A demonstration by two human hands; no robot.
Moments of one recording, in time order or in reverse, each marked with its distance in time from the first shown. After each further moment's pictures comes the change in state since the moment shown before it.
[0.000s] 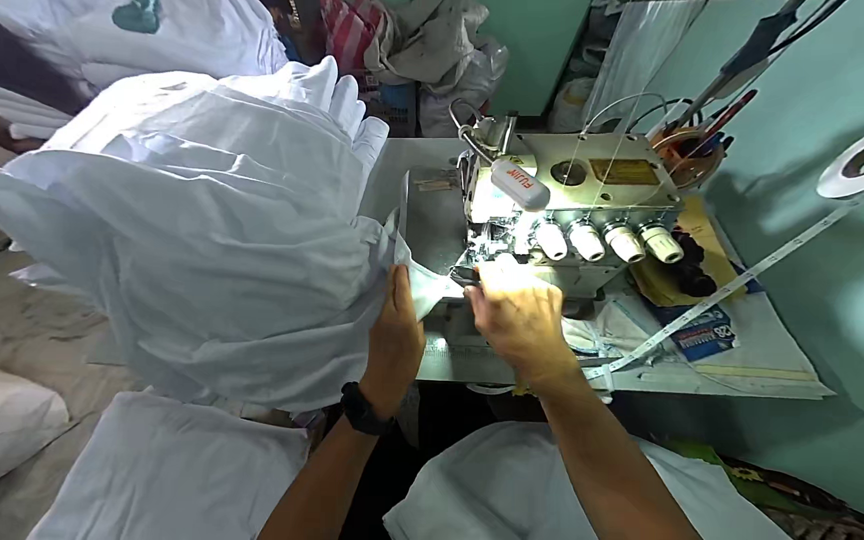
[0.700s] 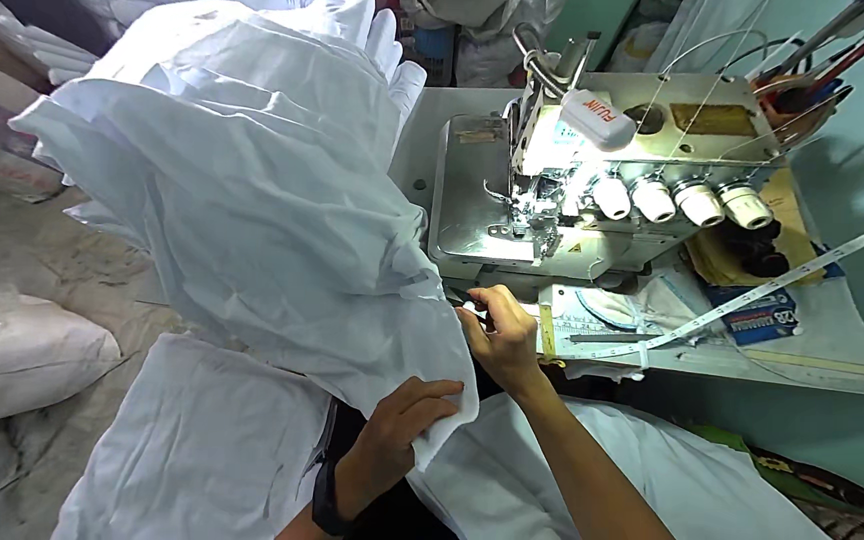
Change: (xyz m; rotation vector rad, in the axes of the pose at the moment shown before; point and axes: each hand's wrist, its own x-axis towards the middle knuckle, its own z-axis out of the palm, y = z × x) left_hand -0.123 -0.008 -0.065 -0.495 -0.141 0.360; right_hand -0.072 -0.024 0.064 0.572 0.228 -0.030
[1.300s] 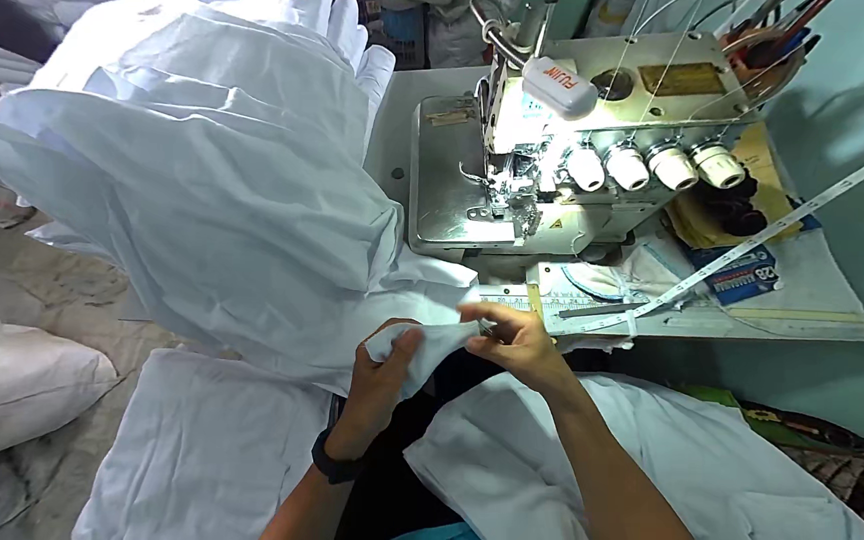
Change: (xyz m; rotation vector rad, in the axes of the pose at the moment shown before) left_hand 0.047 0.009 -0.002 -0.613 0.350 -0.769; right_hand -0.016 -0.006 -0.050 0.857 -0.338 0.492
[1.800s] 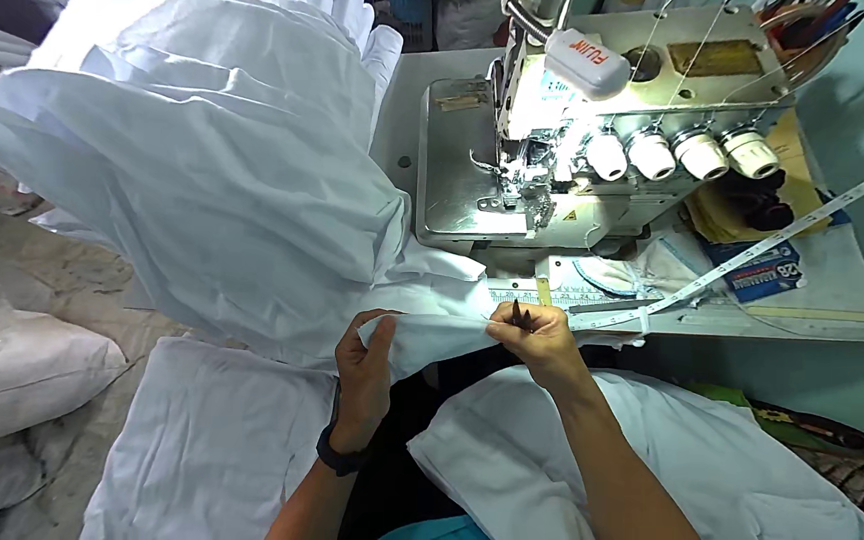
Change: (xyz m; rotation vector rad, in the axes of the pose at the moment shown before) left_hand 0.004 -0.014 -0.006 -0.031 0.261 0.127; right_hand -0.003 0.009 -0.006 0.121 0.130 0.054
